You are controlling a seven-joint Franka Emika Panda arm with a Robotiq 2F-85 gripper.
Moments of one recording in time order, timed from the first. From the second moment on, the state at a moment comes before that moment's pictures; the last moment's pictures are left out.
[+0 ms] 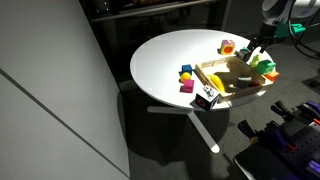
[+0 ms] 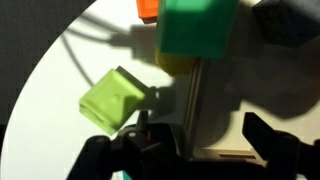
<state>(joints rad) -0.29 0.37 -0.07 -2.19 0.17 2.57 -0.38</state>
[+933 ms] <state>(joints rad) -0.27 0.31 0.04 -2.22 0.19 2.34 -0.52</state>
